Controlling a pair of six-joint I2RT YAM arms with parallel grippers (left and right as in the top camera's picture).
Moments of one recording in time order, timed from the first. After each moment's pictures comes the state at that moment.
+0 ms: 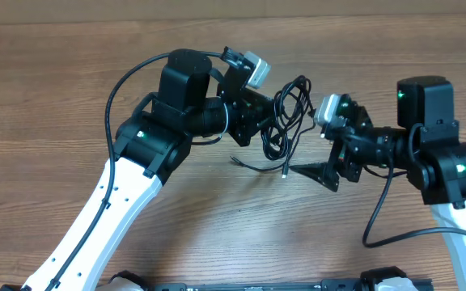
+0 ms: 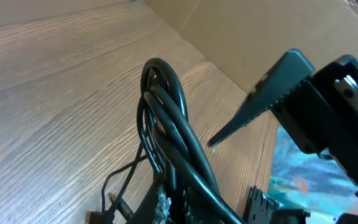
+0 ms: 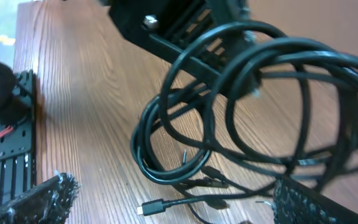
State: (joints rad) left arm -0.50 1.40 1.38 -0.48 0.70 -0.20; right arm 0.17 1.17 1.36 -1.07 -0.82 -0.80
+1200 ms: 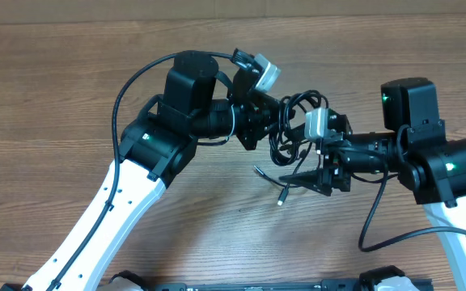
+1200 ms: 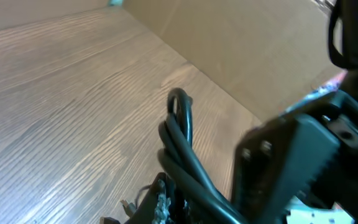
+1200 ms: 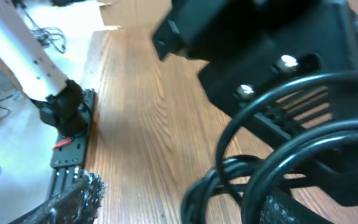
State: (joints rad) left arm -0.52 1.40 1.38 -0.43 0.73 -0.24; right arm 0.24 1.19 1.36 -1.10 -1.02 -0.86
